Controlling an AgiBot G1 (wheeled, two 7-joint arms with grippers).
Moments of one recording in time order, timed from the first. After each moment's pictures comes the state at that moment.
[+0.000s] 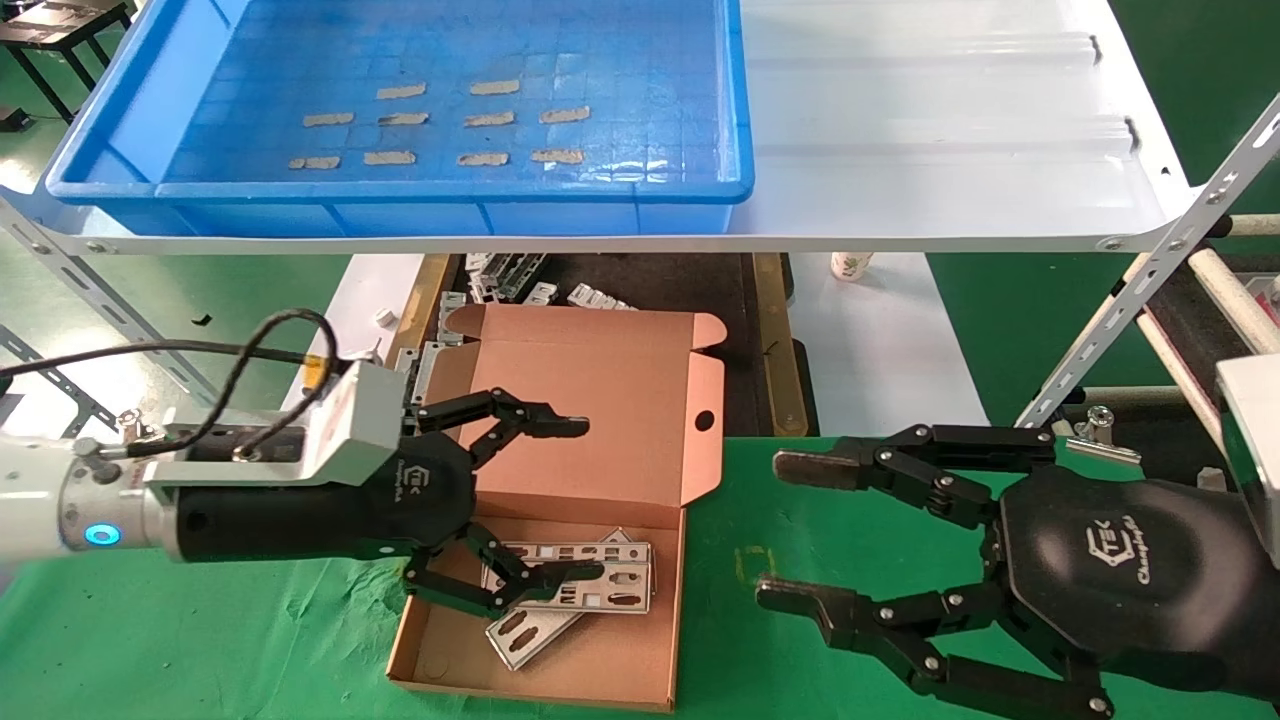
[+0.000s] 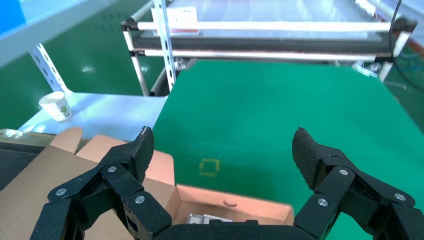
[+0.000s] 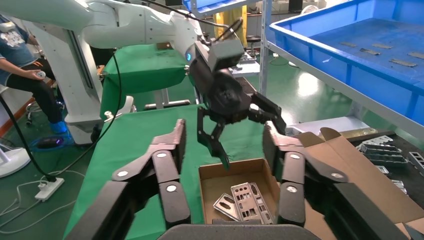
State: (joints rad) left arm -1.38 0.87 0.63 -0.71 0.93 1.53 0.21; right arm 1.11 -0.56 -0.41 1.26 -0.65 -1.44 0.12
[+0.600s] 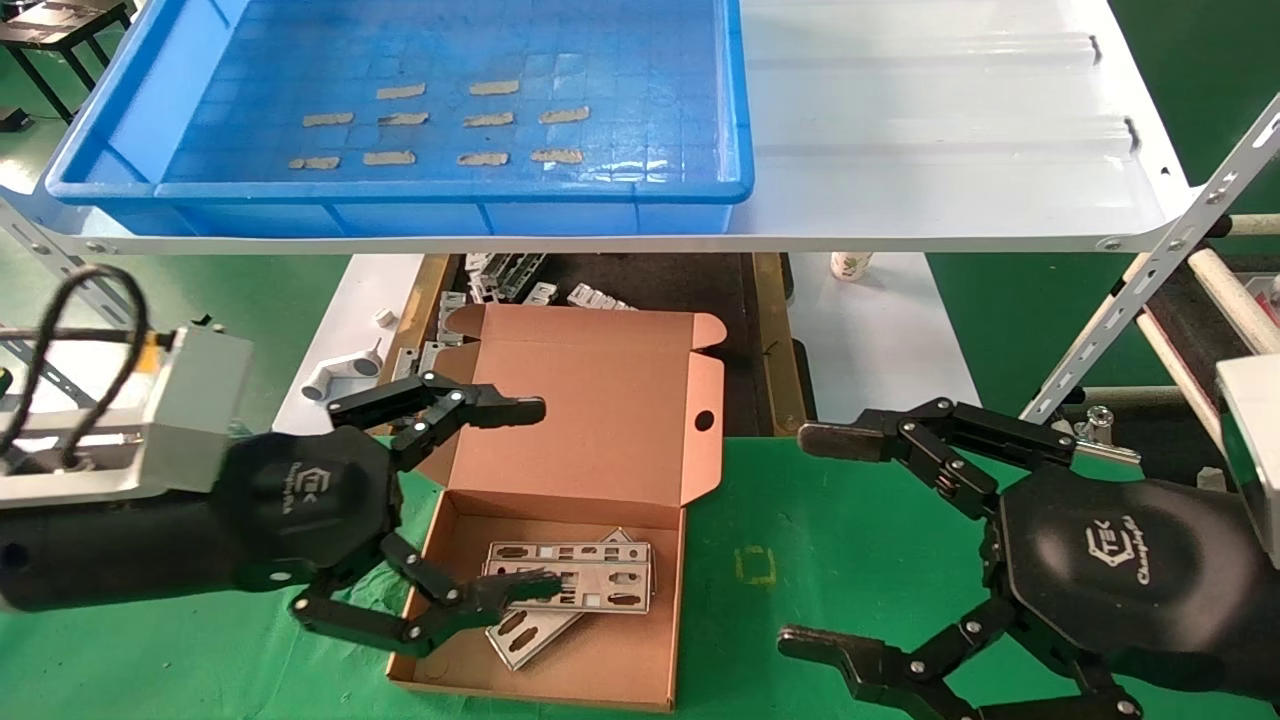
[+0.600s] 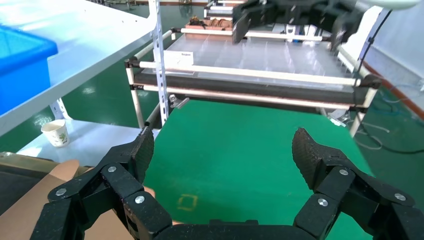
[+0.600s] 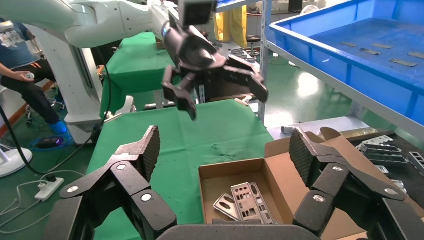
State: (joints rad) left arm -1.20 0.72 0.42 -1.05 0.81 1.51 -0.03; right arm 1.11 -0.56 -0.41 1.26 -0.65 -1.44 0.12
